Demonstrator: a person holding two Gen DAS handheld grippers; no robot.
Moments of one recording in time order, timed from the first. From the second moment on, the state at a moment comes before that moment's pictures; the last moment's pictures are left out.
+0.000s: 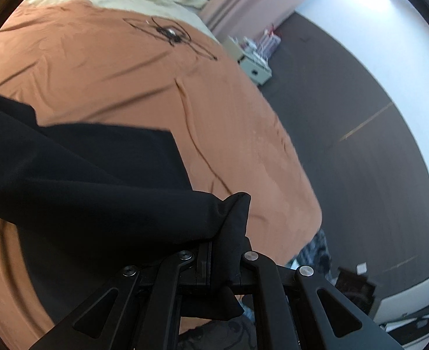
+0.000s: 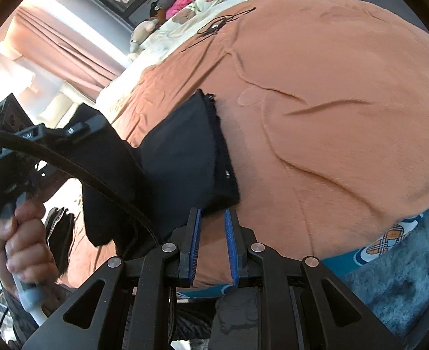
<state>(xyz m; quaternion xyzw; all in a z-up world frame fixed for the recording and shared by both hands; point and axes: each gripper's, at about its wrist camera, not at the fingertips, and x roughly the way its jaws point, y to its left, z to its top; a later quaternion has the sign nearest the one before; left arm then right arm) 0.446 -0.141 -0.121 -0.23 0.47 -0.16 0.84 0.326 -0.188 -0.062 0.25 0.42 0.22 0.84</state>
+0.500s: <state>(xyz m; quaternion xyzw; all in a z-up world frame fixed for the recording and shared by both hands) 0.440 -0.177 -0.163 -0.19 0.53 -0.18 0.81 0.323 -0.191 -0.066 0.26 0.42 0.22 0.84</state>
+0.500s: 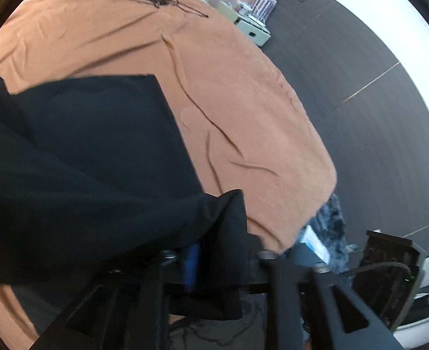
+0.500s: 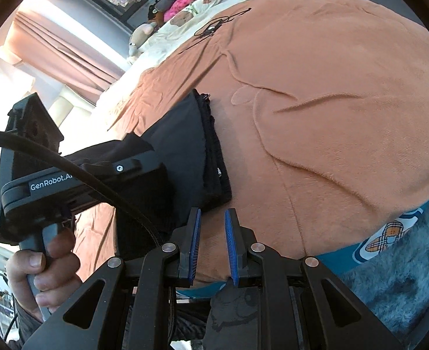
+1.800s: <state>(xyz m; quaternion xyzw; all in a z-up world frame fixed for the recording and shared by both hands) 0.335 -0.028 -0.188 -0.38 0.48 -0.12 0.78 0.334 -0.139 -0.066 0.21 0.42 0.25 0.85</state>
